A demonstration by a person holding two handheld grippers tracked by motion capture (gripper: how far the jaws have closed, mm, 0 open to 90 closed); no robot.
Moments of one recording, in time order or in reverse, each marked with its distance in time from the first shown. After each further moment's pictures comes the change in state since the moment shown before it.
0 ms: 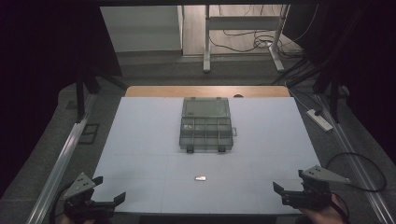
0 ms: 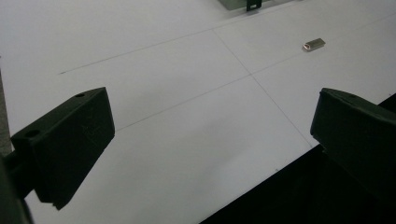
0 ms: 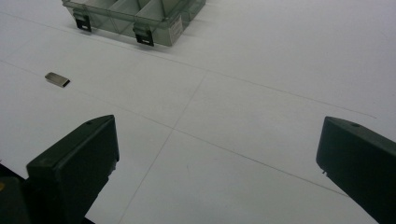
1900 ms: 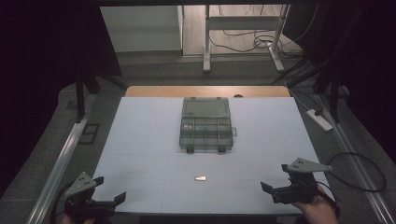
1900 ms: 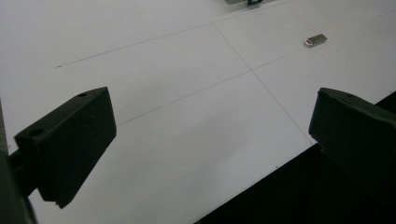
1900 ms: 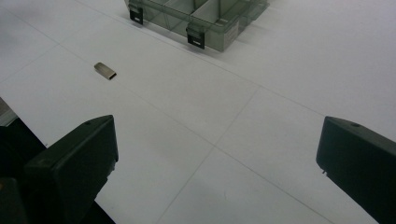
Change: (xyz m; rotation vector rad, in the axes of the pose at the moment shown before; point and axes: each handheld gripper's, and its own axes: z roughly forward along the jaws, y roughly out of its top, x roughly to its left) left arm 0.002 0.001 0.002 0.021 -0.005 -0.014; right arm 0.011 0.019 0.023 0.037 0.182 -0.118
